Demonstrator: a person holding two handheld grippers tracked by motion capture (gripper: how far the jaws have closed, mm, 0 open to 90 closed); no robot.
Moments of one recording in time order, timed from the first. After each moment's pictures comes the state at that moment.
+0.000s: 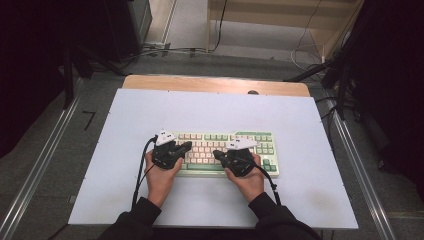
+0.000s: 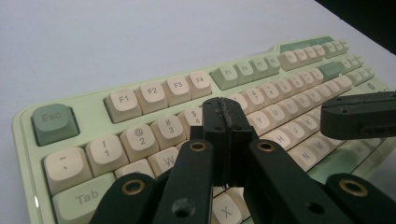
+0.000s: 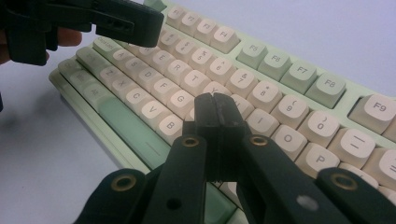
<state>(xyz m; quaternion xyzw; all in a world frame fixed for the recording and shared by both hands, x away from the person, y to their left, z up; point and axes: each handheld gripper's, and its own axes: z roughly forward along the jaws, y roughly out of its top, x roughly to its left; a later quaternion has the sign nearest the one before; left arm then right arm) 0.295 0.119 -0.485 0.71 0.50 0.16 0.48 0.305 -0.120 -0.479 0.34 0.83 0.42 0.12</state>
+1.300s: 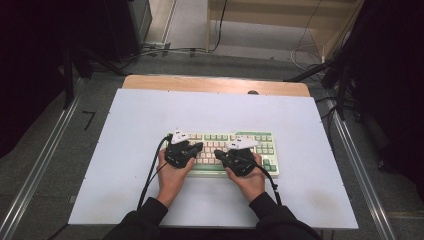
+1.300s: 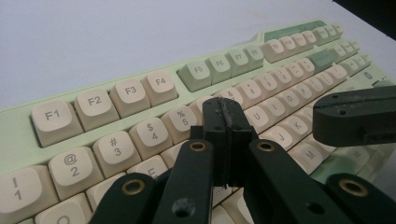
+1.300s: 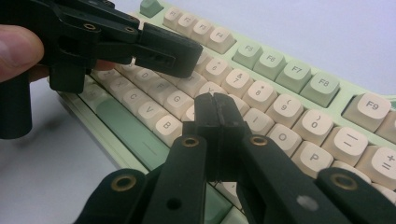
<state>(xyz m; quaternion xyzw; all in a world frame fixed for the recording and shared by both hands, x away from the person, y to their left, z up) 0.309 0.090 -0.495 0.73 0.48 0.14 0.46 0.306 -0.122 -0.478 0.35 0.83 0.42 0.12</state>
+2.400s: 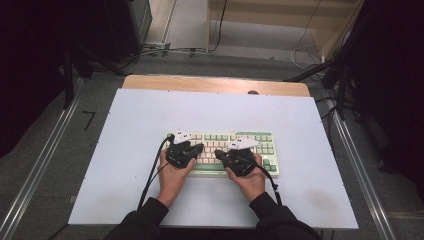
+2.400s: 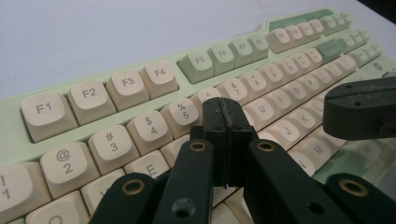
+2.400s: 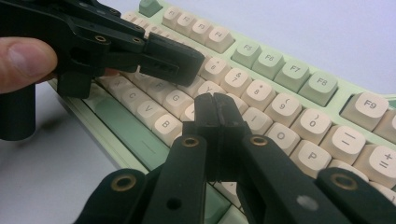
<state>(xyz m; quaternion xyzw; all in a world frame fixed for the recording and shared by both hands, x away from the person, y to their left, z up) 0.309 0.088 -0.496 0.73 0.48 0.14 0.46 0.306 -0.123 -0.478 0.35 0.83 0.42 0.12</state>
